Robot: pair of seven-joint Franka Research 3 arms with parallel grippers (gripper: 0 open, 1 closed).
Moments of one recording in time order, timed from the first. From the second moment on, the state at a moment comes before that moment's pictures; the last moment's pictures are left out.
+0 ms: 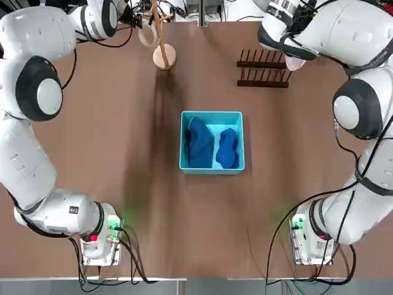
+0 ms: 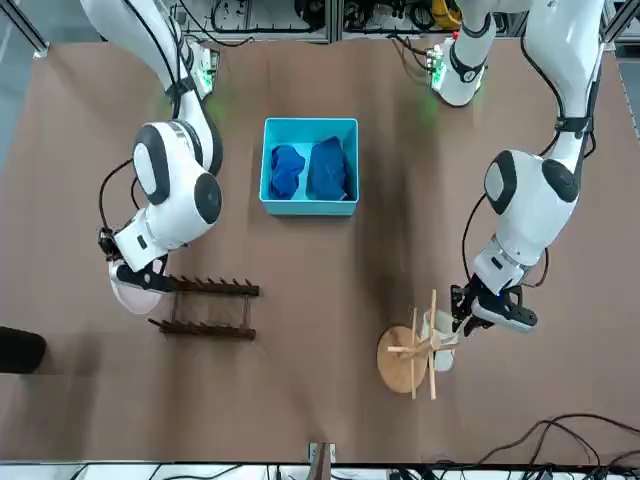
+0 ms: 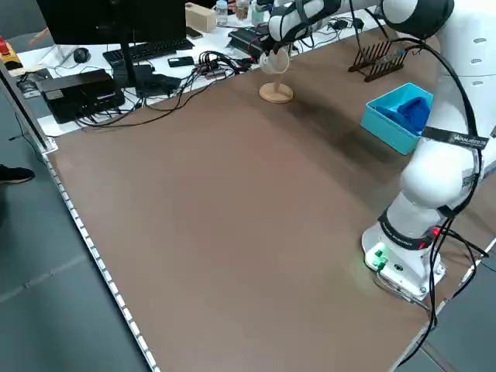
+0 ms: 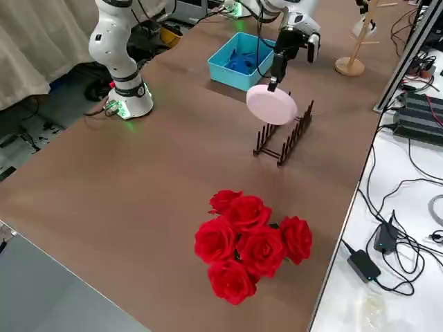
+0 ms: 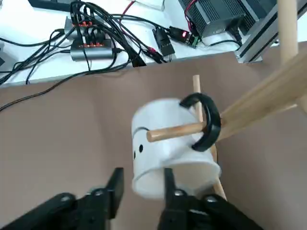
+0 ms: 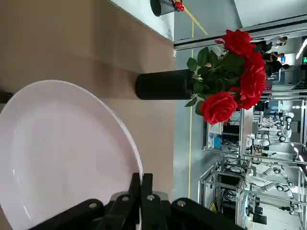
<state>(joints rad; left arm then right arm) -0.11 0.39 -0.14 -1.80 -0.18 2.69 0.16 0.49 0.42 -0.11 -1.60 -0.90 1.58 0.56</state>
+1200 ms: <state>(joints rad) -0.09 0.18 -0.06 -1.57 -0.15 1.77 0.10 0.44 0.52 -0.11 -1.60 -0.90 1.70 0.68</state>
